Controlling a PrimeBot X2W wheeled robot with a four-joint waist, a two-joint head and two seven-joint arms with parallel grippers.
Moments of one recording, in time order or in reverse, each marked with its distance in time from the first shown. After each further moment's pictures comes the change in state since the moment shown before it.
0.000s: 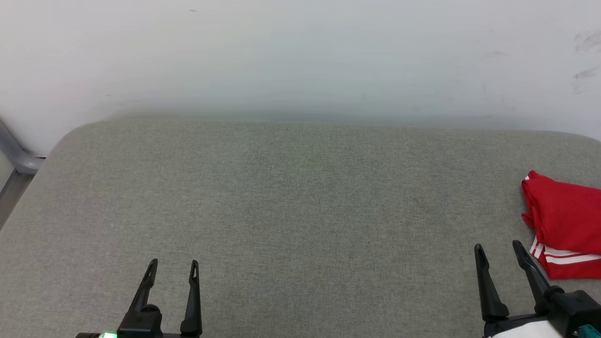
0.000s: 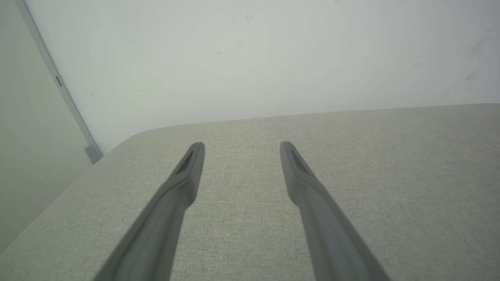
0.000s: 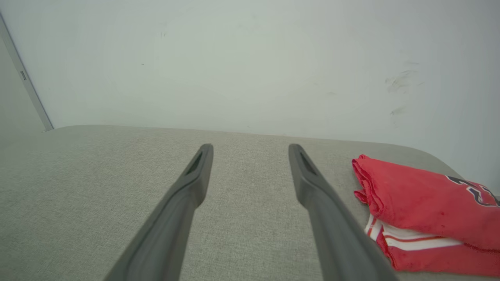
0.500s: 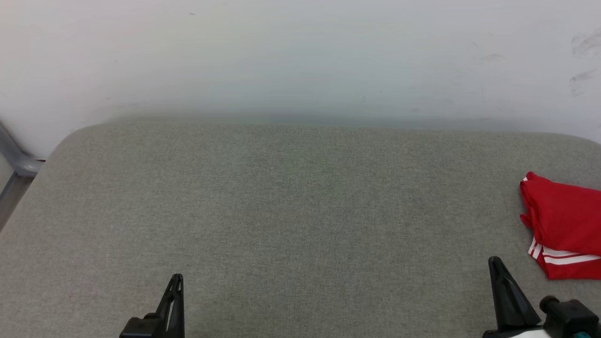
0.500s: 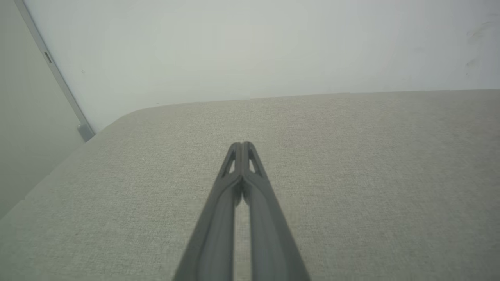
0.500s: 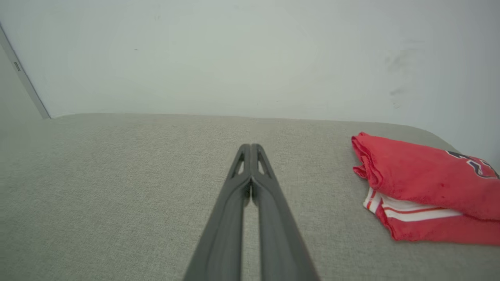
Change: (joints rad) left arm 0.011 -0.006 0.004 0.056 -0.006 -0.016 0.001; right arm 0.028 0.003 -0.005 0.042 -0.003 0.000 -0.005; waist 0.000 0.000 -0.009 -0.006
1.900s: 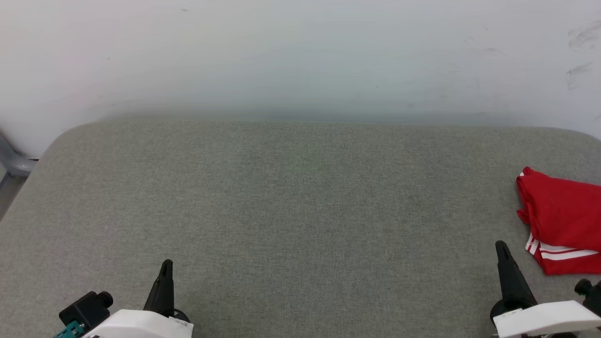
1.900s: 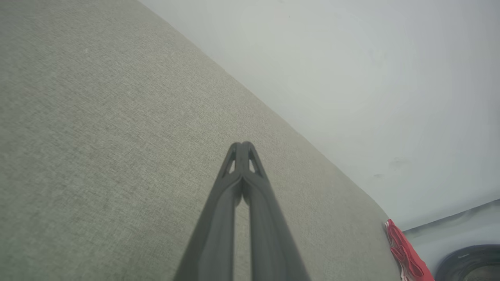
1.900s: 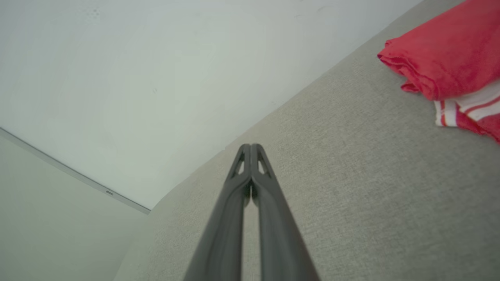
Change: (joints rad) left arm -0.116 -0.022 0.073 0.090 -0.755 -0.085 0.167; right arm -0.100 -0.014 0.007 0.095 0.750 0.000 0.136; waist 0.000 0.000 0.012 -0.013
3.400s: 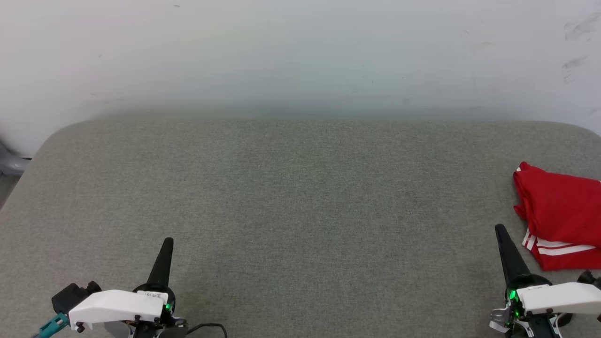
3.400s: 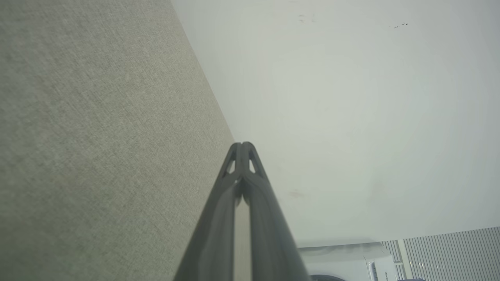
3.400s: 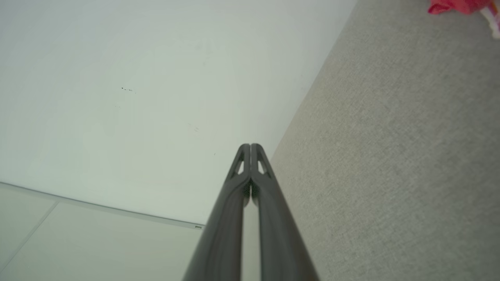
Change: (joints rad) left arm -0.096 -0.019 0.063 0.059 -0.515 -0.063 0.124; right arm -0.091 -0.004 -0.016 0.064 0.505 0.000 0.109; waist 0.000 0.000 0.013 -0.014
